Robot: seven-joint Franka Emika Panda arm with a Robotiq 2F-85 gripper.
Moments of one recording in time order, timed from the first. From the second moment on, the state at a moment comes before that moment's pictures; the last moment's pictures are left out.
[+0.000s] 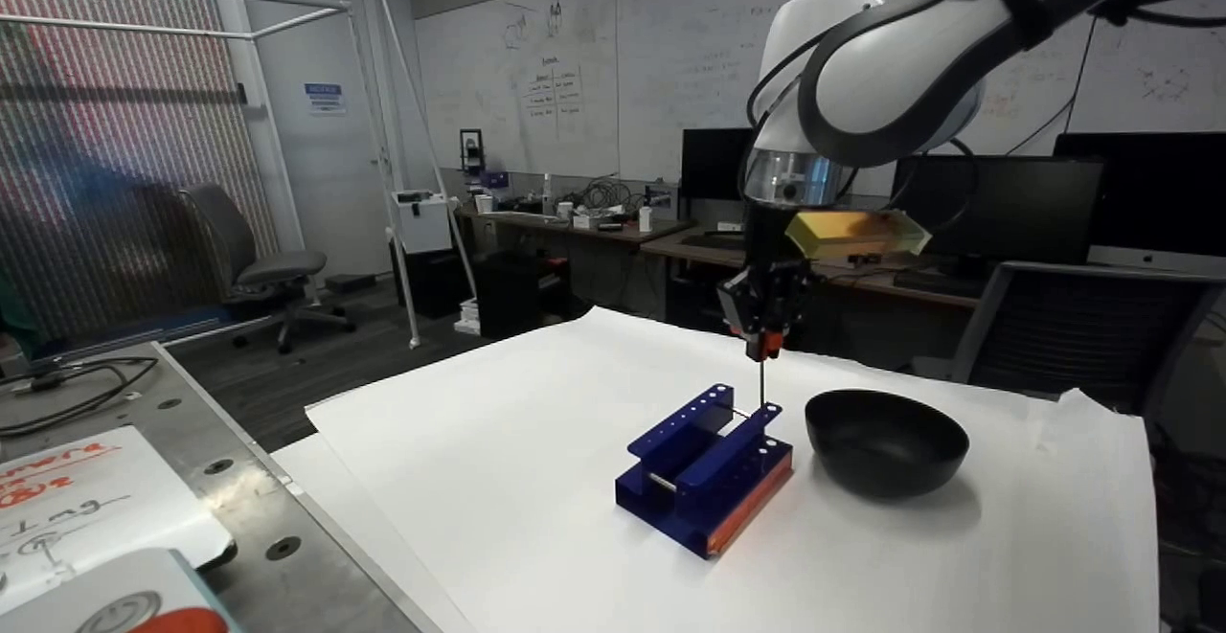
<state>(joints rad) 0.06 0.17 0.03 -2.01 -0.03 2.28 0.38</state>
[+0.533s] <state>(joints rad) 0.07 -0.14 0.05 -2.06 -0.22 1.87 0.58</state>
